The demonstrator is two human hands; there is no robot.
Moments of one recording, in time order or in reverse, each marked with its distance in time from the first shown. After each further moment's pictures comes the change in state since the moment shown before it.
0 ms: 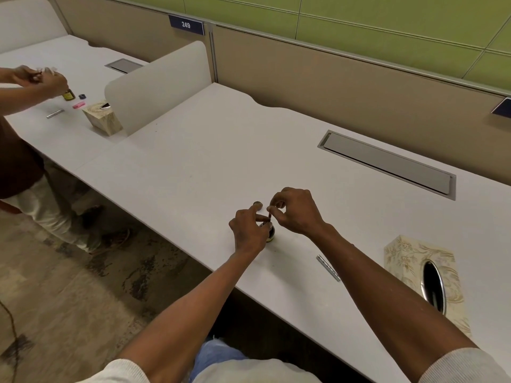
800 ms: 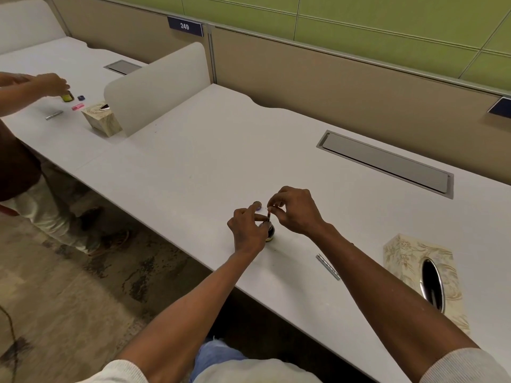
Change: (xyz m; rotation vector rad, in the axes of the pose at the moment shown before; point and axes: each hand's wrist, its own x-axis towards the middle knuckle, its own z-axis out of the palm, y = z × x) left_hand -0.006 0.005 -0.005 0.012 0.003 0.038; right_hand -0.001 0.000 -0.001 -0.013 0.004 -0.058
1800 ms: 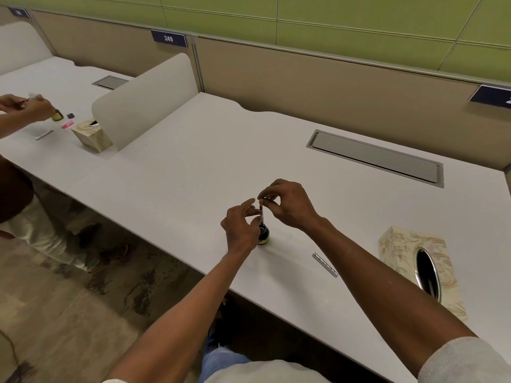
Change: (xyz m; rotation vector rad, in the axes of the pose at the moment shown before) left_hand 0.012 0.003 -0.005 -0.160 0.027 0.048; right_hand 0.004 -0.001 -0.012 0.184 0.107 -0.009
